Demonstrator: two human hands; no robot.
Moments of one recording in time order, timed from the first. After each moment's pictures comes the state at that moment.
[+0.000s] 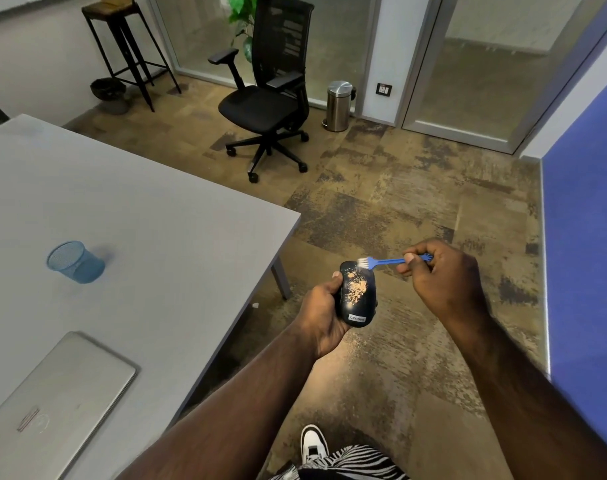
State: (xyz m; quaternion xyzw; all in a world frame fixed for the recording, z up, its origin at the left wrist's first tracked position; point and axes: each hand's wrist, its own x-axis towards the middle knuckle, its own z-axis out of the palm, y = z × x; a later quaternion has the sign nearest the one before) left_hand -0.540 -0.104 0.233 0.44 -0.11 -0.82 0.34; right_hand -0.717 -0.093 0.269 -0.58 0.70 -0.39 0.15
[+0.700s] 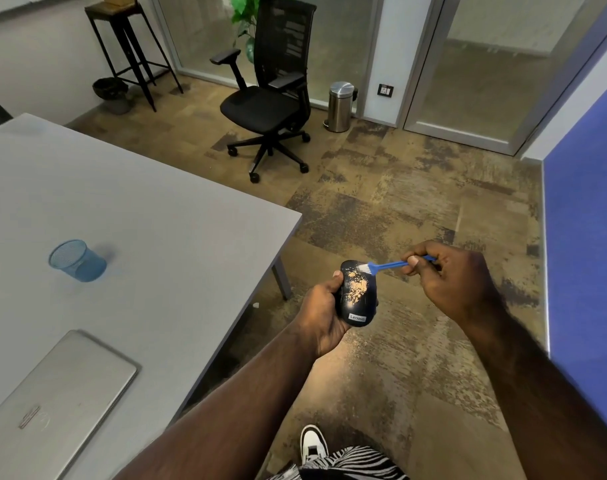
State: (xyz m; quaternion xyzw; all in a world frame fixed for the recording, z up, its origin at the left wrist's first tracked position) left_hand -0.538 -0.102 0.238 0.44 -0.12 -0.82 0.34; right_hand -0.733 -0.089 0.279 -0.67 0.64 -0.35 0.15
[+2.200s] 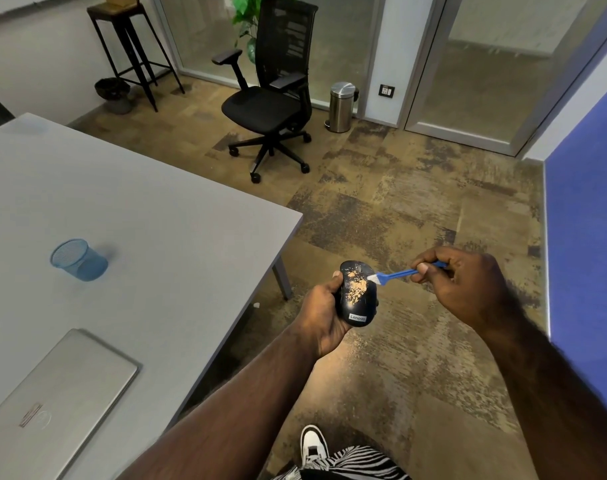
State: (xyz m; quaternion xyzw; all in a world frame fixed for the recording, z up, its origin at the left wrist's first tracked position) left_hand -0.537 -0.103 0.232 0.42 -0.09 -0.83 0.36; right_hand -0.744 -0.081 0.285 -0.69 0.62 -0.34 0.16
